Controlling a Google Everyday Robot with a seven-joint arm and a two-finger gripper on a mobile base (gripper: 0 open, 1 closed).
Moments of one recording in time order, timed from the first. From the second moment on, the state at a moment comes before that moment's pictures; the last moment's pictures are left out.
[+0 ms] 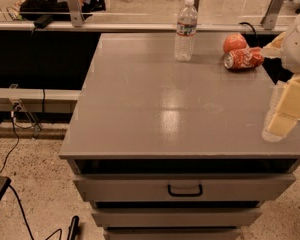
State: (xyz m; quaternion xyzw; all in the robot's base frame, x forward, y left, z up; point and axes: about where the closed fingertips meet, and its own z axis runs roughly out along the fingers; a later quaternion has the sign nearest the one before) arm 0.438 -0.216 0.978 -0.60 0.78 -0.04 0.16
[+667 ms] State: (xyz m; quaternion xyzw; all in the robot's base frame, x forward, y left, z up) arm 0.461 -0.213 0.990 -0.62 0.76 -0.04 0.18
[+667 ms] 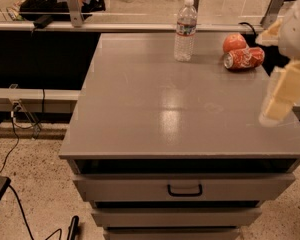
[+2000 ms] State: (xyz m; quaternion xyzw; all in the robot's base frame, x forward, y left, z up) arm 0.602 -0.175 1.039 -0.65 0.70 -0.04 0.27
